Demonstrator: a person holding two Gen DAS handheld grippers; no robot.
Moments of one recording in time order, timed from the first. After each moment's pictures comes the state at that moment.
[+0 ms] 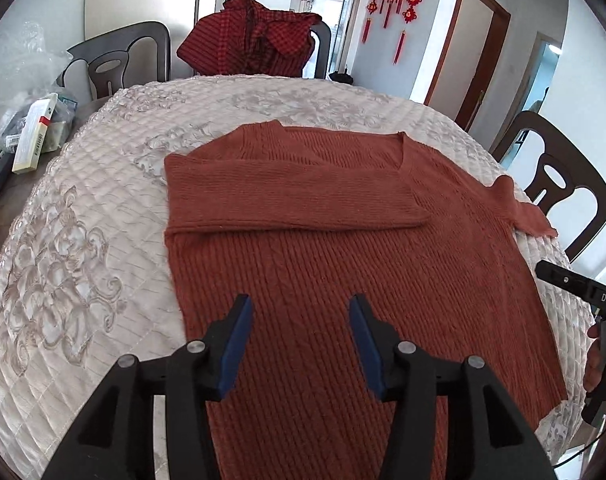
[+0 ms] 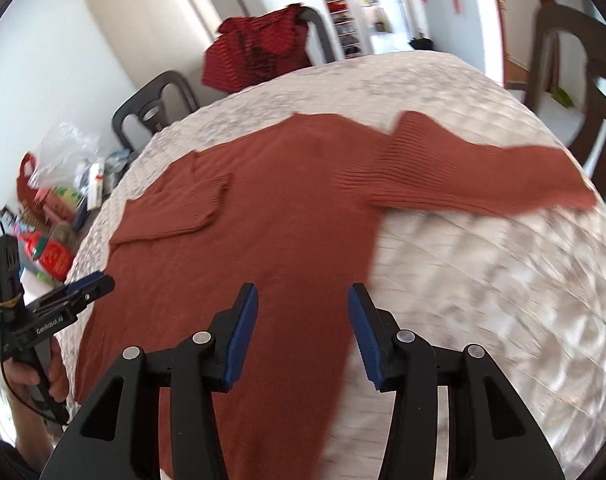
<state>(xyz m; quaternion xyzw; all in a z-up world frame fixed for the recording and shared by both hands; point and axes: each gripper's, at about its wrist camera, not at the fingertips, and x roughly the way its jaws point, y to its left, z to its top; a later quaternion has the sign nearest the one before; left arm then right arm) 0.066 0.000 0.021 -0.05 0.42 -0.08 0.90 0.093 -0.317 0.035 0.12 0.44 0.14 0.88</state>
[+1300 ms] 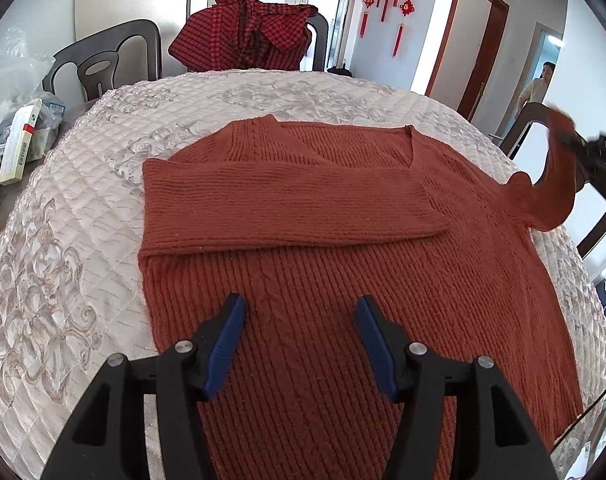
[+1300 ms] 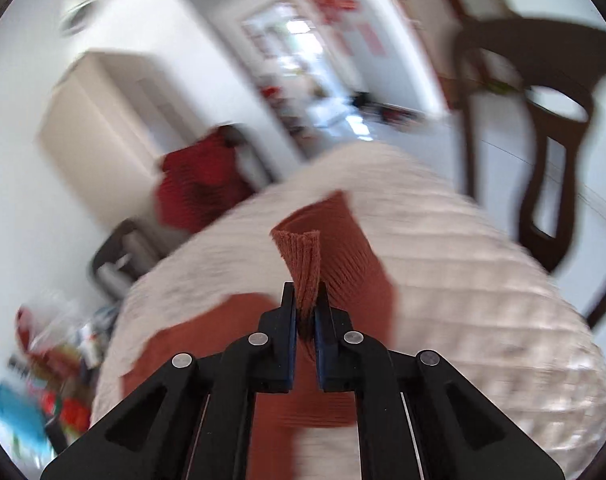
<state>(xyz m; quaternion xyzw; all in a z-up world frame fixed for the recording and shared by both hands) 0.093 -0.007 0.007 -0.04 0.43 -0.08 0.90 0.172 -0.375 0.109 0.23 0.30 0.11 0.92</state>
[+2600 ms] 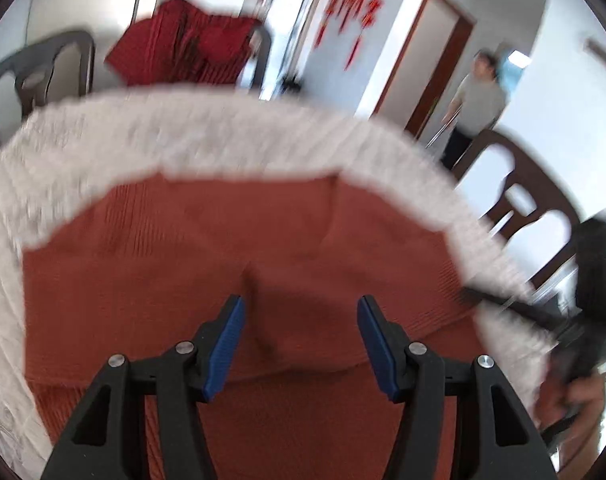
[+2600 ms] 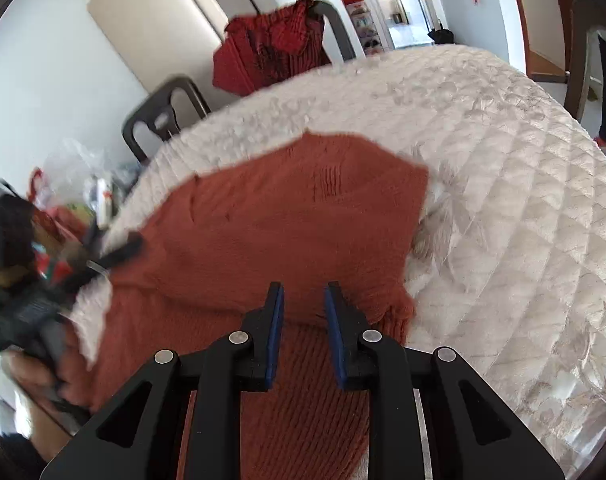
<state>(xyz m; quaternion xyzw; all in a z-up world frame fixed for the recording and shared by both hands) 0.163 -0.060 0.015 -0.08 0.44 -0.17 0.88 0.173 -0.310 0.041 0.15 0.42 0.19 0.87</state>
